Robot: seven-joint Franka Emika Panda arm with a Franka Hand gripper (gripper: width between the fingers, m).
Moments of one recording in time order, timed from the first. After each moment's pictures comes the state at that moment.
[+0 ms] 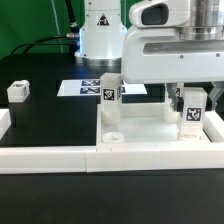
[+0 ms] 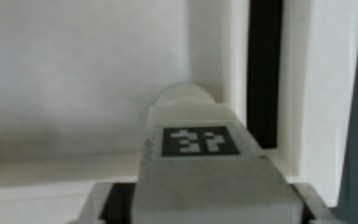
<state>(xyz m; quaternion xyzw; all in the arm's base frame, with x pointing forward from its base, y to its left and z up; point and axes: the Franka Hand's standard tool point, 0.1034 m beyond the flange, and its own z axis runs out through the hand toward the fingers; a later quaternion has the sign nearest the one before) 0.631 0.097 0.071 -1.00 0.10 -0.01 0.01</state>
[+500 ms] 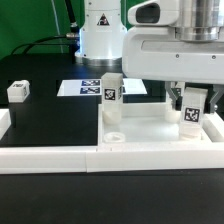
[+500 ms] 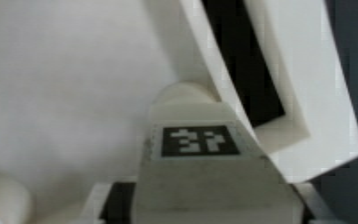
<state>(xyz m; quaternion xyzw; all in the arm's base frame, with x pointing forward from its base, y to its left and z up) 0.631 0.098 0.070 -0.94 0.33 -0.01 0.02</state>
